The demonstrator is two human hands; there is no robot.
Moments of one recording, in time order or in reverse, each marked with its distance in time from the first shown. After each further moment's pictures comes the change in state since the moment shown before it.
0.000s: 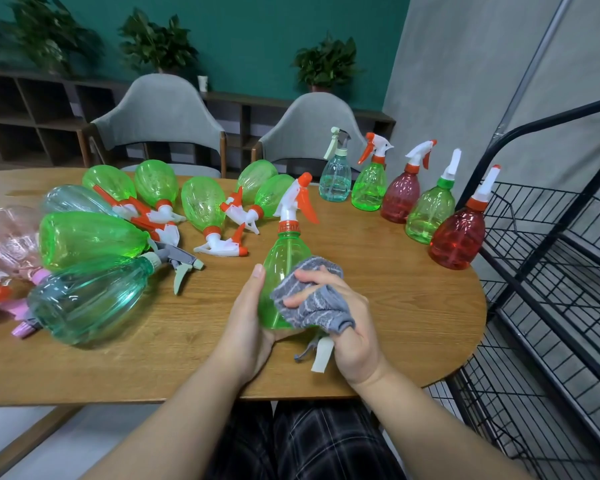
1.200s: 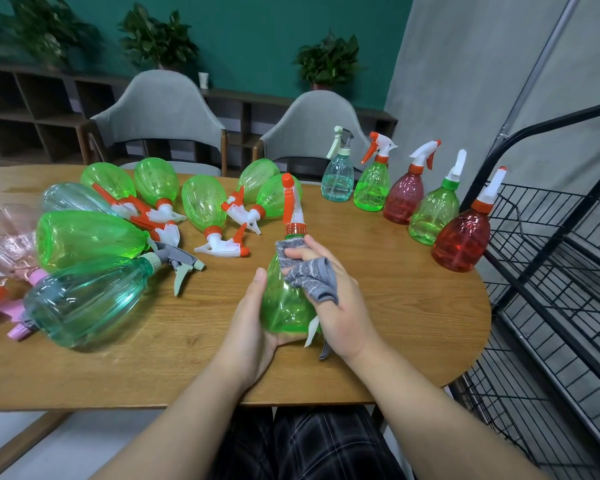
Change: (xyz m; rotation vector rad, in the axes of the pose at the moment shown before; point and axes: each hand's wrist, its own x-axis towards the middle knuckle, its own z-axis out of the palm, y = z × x) left_hand 0.001 0.000 0.001 -0.048 0.006 -0.013; right_hand 0.029 -0.005 0.005 -0.124 -0.067 0.255
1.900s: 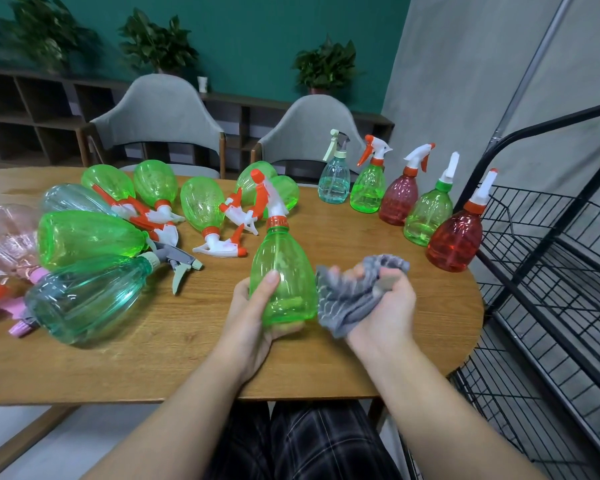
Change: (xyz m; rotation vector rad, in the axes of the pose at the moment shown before) left_hand 0.004 -0.003 -0.002 0.011 0.154 0.013; right_hand -0.008 -0.020 -0.022 1.190 0.433 0.494
